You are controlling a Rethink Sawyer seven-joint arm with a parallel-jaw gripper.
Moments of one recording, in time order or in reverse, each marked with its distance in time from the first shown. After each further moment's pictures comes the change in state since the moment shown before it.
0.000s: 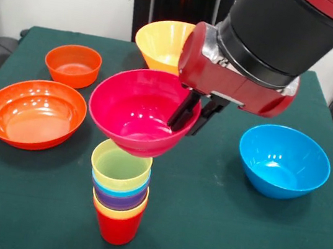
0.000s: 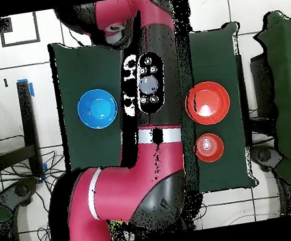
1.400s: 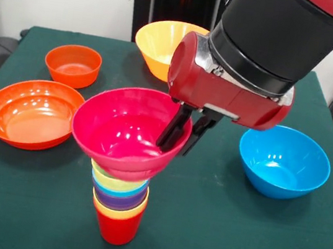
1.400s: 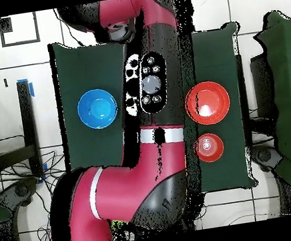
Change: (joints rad) arm -0.005 -0.001 0.000 0.000 -0.001 -0.144 -0.032
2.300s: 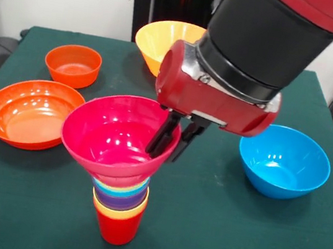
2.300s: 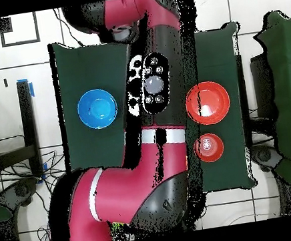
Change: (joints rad) arm 0.000 -0.030 0.000 0.094 0.000 -0.059 0.000
